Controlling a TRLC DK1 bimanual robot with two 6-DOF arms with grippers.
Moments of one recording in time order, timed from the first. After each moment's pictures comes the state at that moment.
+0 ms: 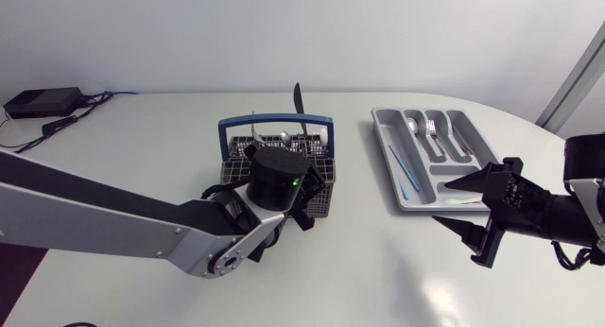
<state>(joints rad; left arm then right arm) -0.87 1.83 0.83 0.55 -0.60 0.62 -0.20 1.13 0.50 -0.22 -0.62 -1.17</state>
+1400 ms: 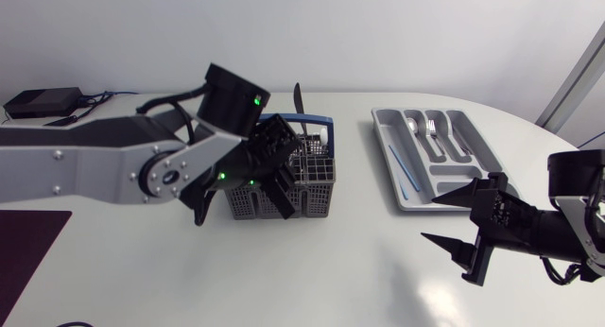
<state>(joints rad) -0.71 1.57 1.02 -0.17 -0.07 0.39 -0.13 1.10 0.43 -0.21 -0.61 -1.15</state>
